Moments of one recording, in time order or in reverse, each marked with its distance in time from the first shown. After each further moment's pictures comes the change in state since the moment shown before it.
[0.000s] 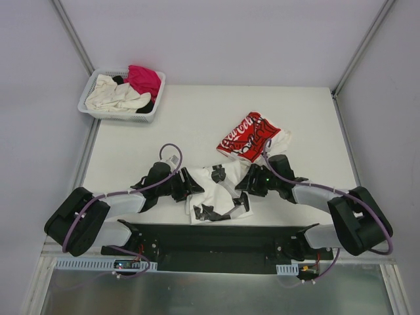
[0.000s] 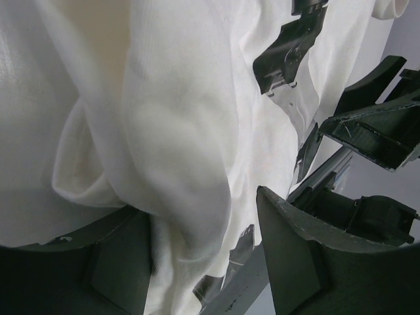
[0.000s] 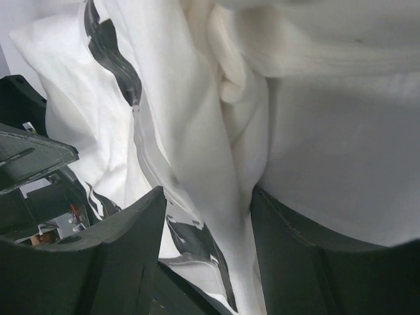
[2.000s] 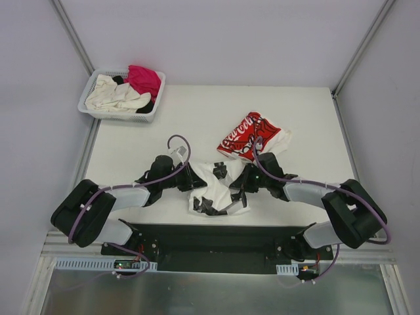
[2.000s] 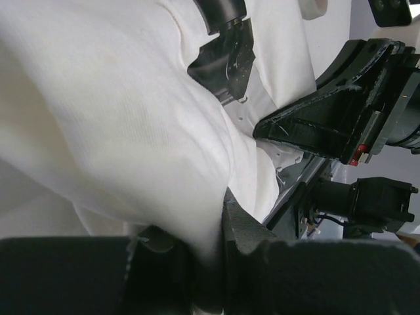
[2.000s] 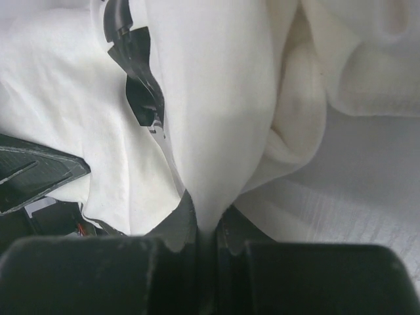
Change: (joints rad) left arm 0.000 0.100 0.077 0.150 0.072 0.123; right arm 0.140 0.107 0.089 0.064 0.116 0.112
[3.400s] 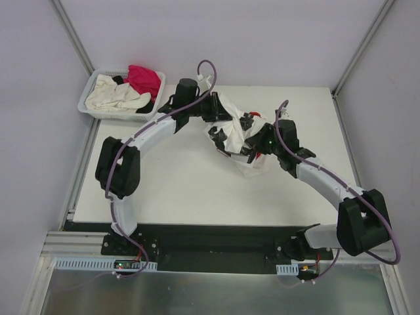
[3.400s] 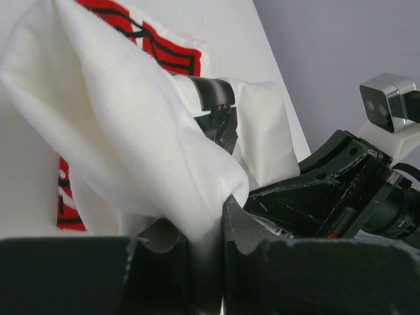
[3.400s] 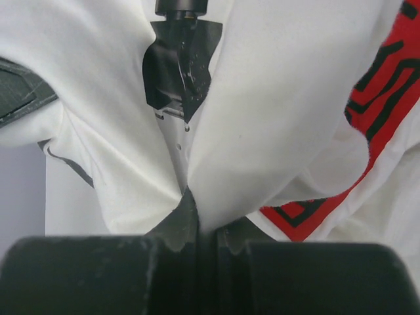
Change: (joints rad) left arm 0.088 0.470 1.120 -0.537 0.141 0.271; right arm -0.173 -0.097 0.328 -0.181 0.227 -0.134
